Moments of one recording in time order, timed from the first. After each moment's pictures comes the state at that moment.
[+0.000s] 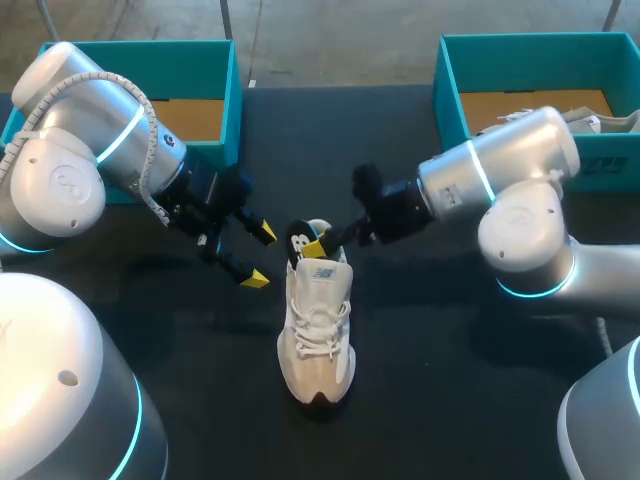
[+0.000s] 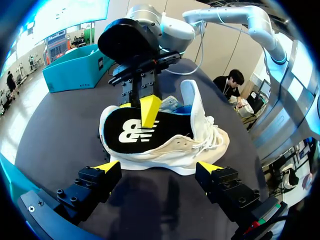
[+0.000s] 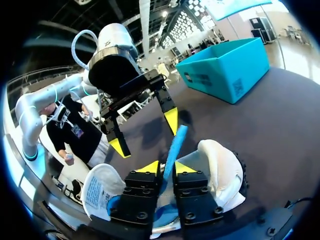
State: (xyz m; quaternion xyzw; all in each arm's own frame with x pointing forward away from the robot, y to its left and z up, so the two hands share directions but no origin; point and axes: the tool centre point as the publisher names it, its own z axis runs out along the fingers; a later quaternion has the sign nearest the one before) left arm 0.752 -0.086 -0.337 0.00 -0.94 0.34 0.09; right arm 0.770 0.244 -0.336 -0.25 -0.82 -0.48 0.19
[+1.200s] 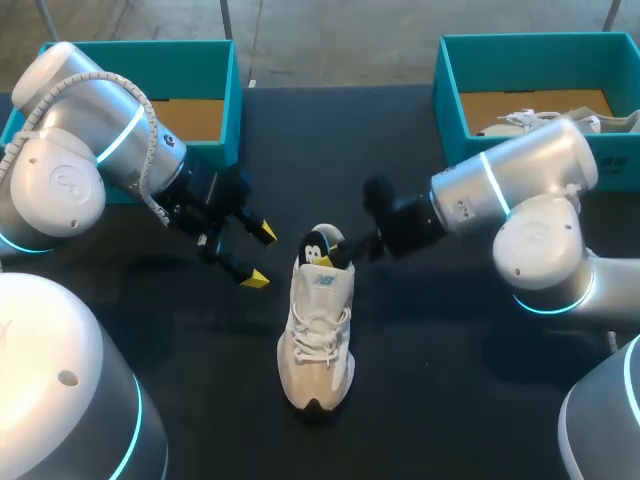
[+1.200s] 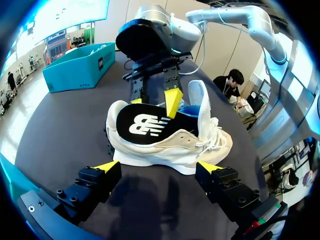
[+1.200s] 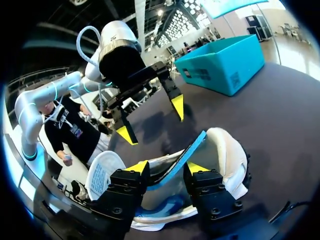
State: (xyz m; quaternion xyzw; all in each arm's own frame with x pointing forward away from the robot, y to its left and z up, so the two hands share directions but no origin) left arm 0.752 -0.086 -0.337 0.00 -0.94 0.34 0.09; right arm 0.749 0.228 -0.335 -0.26 -0.82 -0.47 0.18
